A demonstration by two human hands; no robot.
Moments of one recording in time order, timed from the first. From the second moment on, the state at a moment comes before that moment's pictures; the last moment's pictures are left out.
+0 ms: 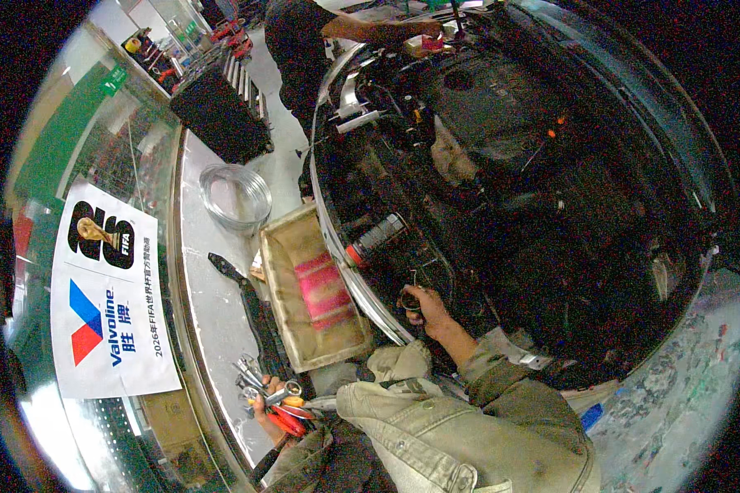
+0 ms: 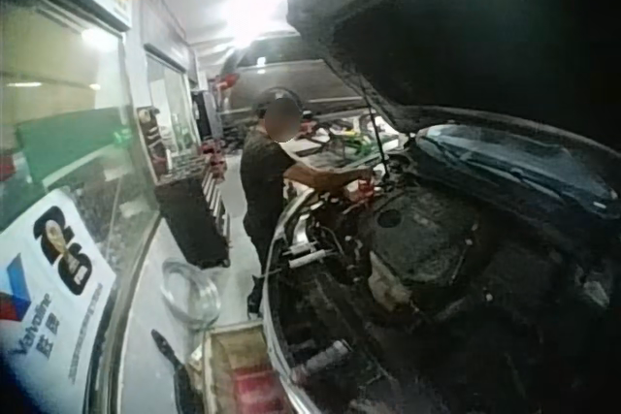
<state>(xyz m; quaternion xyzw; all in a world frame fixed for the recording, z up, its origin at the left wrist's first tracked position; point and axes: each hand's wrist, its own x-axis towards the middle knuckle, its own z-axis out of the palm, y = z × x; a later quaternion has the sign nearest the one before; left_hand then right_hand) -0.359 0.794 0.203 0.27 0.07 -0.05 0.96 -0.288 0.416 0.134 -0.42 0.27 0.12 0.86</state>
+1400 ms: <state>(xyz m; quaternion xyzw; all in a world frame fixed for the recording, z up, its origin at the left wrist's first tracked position) -0.361 0.813 0.204 0.33 0.06 -0.14 0.93 -0.320 0.292 0.154 -0.85 0.32 -0.14 0.39</state>
